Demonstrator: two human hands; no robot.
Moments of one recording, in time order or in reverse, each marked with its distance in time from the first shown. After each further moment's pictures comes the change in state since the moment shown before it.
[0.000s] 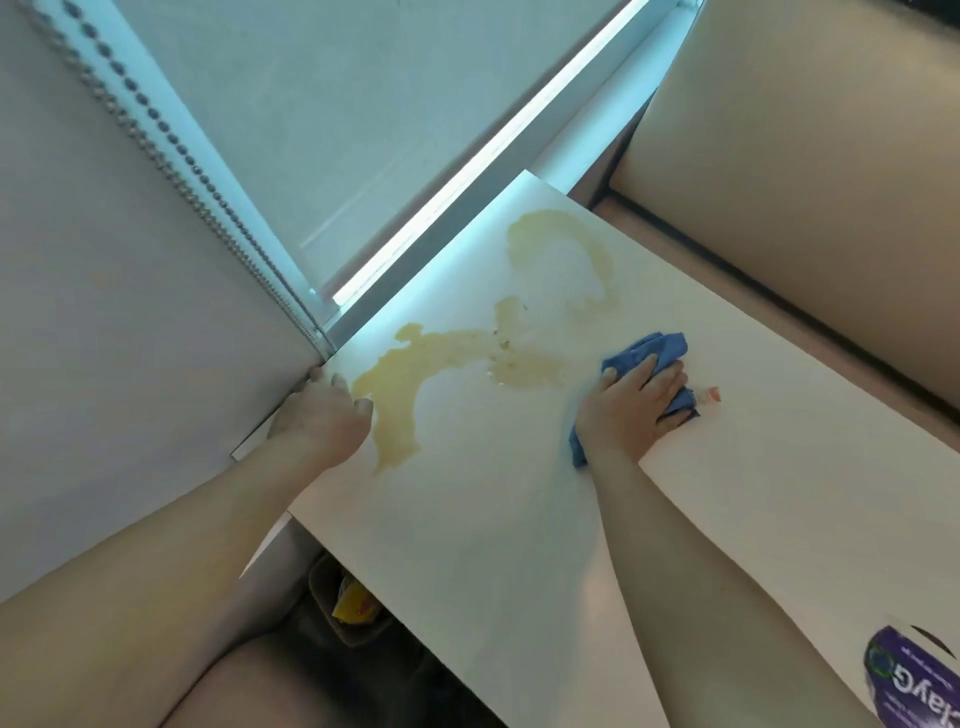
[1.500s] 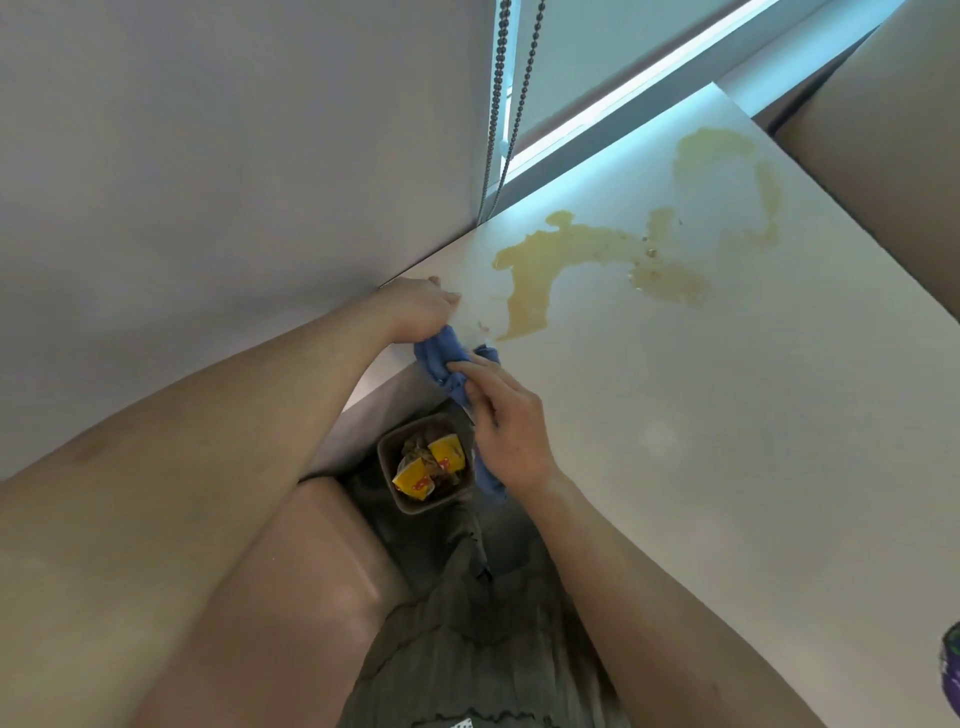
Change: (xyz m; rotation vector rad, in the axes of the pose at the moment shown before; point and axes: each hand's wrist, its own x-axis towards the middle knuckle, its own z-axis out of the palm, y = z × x) left_hand -0.043 -0.077 0.013 0.006 -0.208 0.125; right_hand -0.269 -0.041 0.018 0.674 -0.574 -0.973
